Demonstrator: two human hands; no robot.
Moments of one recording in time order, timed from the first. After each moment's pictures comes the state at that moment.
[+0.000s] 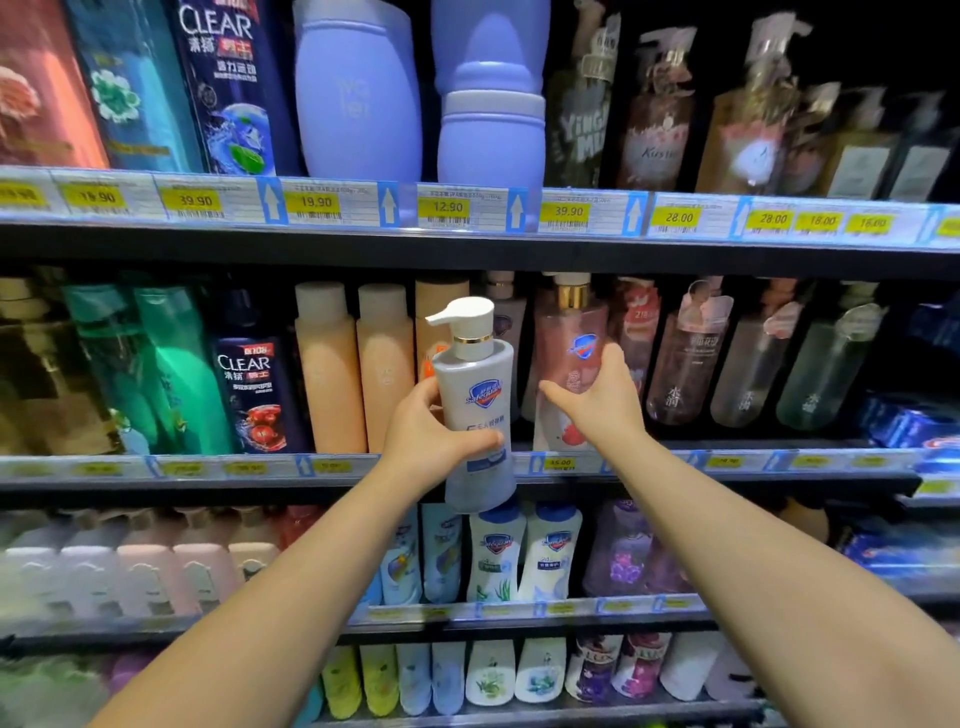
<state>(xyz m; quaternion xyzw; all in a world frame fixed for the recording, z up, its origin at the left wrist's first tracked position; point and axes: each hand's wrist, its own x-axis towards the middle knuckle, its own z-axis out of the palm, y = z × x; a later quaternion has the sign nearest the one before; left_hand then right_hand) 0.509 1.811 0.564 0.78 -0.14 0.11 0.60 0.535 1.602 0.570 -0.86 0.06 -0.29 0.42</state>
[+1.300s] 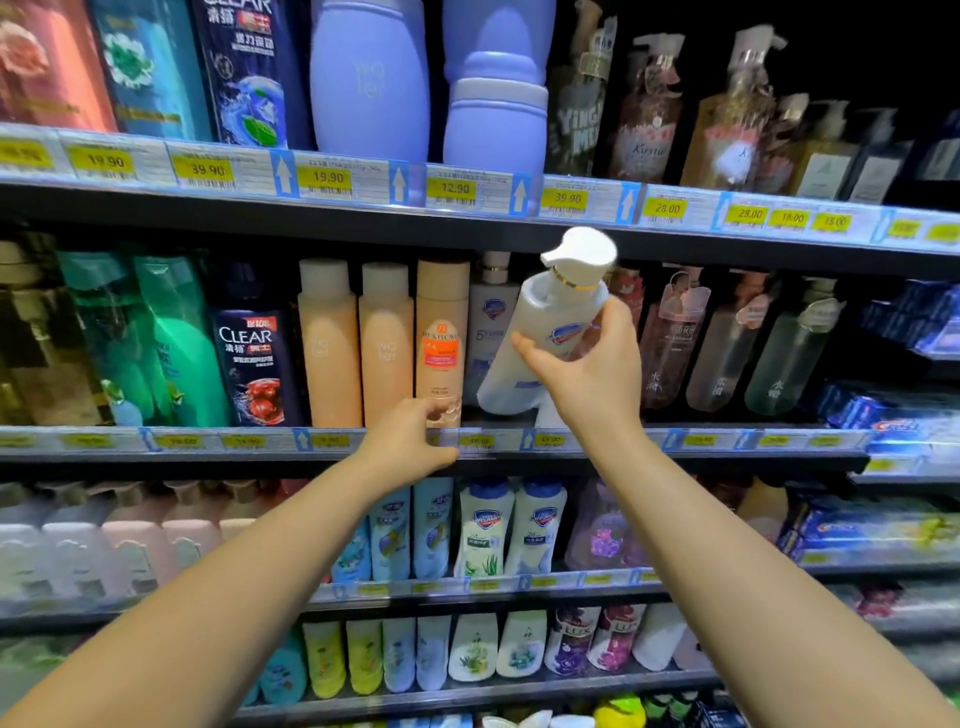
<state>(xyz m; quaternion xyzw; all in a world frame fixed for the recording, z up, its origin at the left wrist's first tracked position) 0.517 1.842 0.538 0.92 -0.20 0.08 0.32 0.454 1.660 0.611 -0.78 -0.01 -0.41 0.47</state>
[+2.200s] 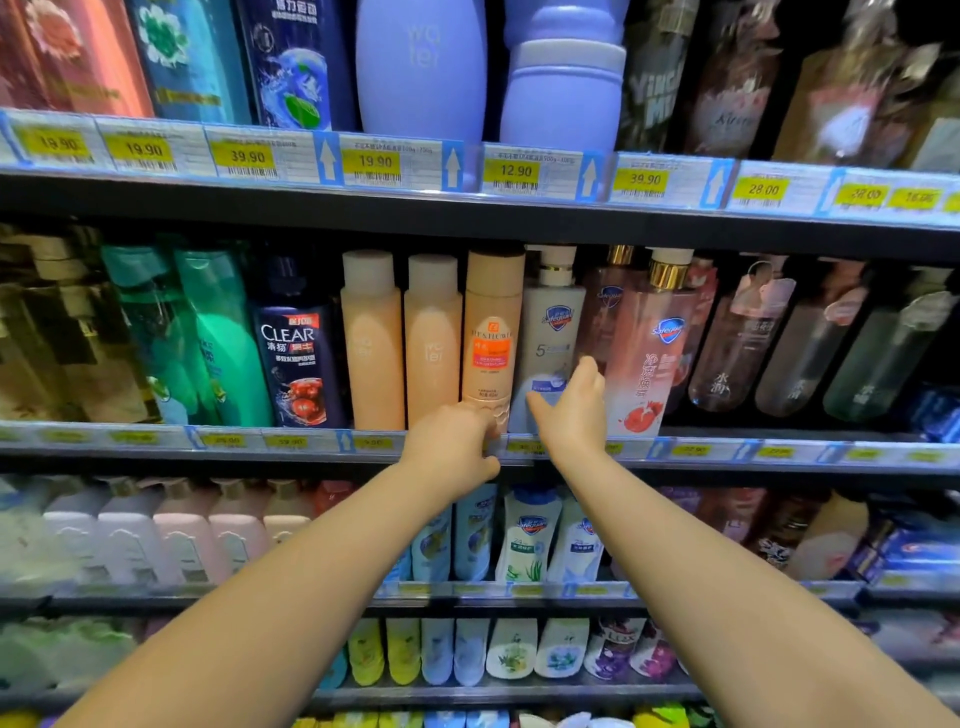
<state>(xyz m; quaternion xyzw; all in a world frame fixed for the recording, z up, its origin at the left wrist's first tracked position) 0.526 1.840 0.538 0.95 -0.23 0.14 0.13 0.548 1.691 0.533 -0.87 0.13 -0.27 0.38</state>
